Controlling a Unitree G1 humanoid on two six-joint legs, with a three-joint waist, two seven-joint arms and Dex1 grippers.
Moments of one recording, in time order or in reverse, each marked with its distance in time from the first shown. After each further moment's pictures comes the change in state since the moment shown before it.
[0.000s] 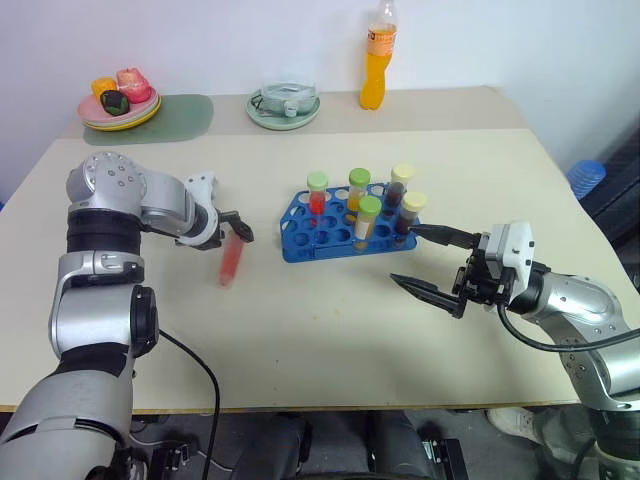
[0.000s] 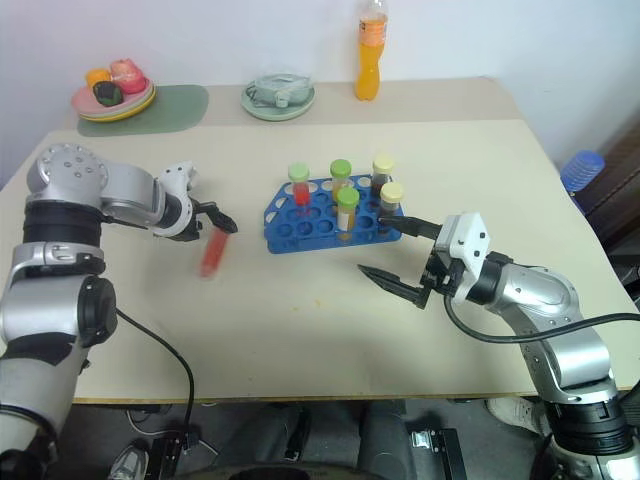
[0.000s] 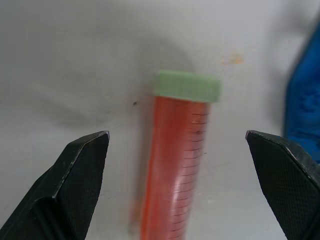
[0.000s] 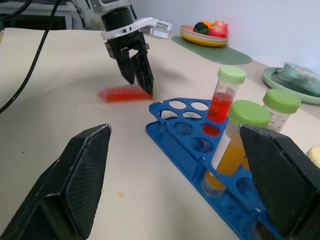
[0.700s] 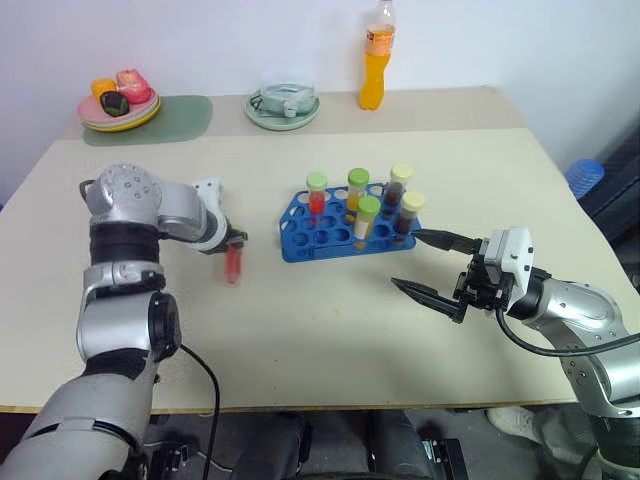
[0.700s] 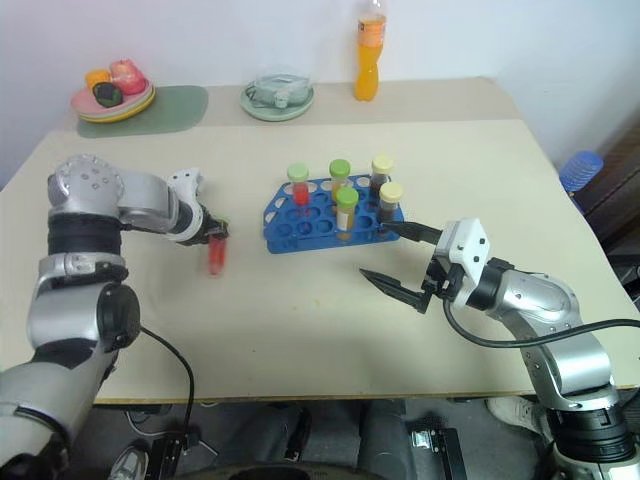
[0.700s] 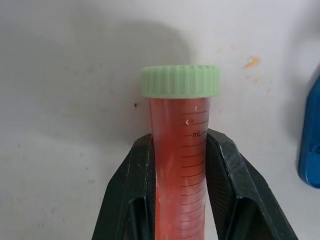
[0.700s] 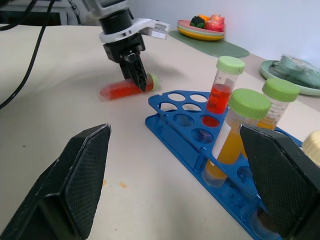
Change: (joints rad) left arm 0.134 -0.097 0.122 -0.227 0.080 0.000 0.063; right arm 0.022 0.001 -0.001 -0.007 -0.010 -0.008 -0.013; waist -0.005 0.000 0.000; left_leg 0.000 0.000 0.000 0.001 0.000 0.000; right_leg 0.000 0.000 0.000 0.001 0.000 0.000
